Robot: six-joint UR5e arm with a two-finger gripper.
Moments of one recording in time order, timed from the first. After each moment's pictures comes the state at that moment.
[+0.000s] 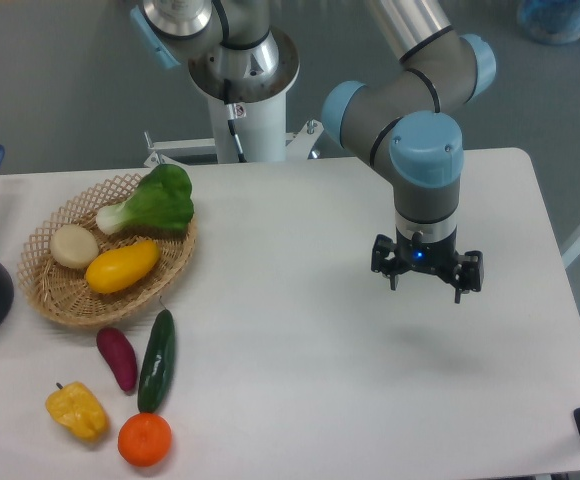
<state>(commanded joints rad) 2.63 -1.94 -1.66 -0.87 1.62 0.98</state>
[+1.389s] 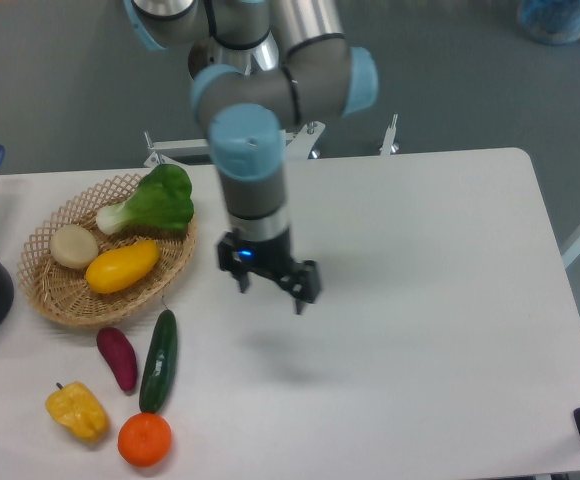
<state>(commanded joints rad) 2.16 -1.77 -1.81 -0.85 1.57 0.71</state>
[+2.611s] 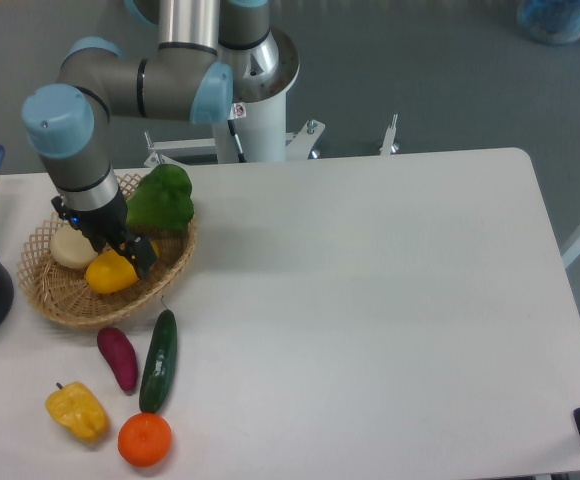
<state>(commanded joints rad) 1.90 -1.82 -1.94 -0.85 1.65 0.52</state>
